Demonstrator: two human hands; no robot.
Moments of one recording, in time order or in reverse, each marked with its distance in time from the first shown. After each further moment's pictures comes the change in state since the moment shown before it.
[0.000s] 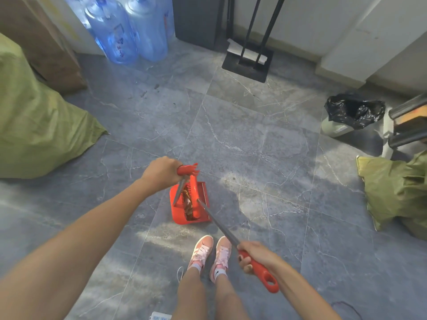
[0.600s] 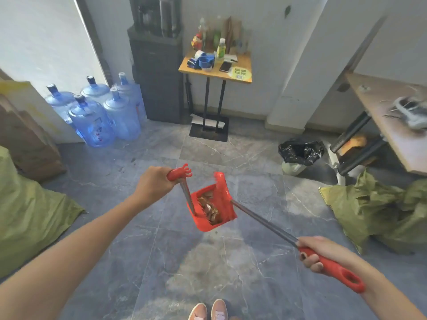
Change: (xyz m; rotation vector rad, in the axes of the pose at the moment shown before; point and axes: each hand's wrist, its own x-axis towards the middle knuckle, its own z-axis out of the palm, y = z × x) left_hand 0.015 0.107 -0.140 -0.194 0.411 0.115; right_hand -0.187 -0.070 -0.140 0.108 0.170 -0.317
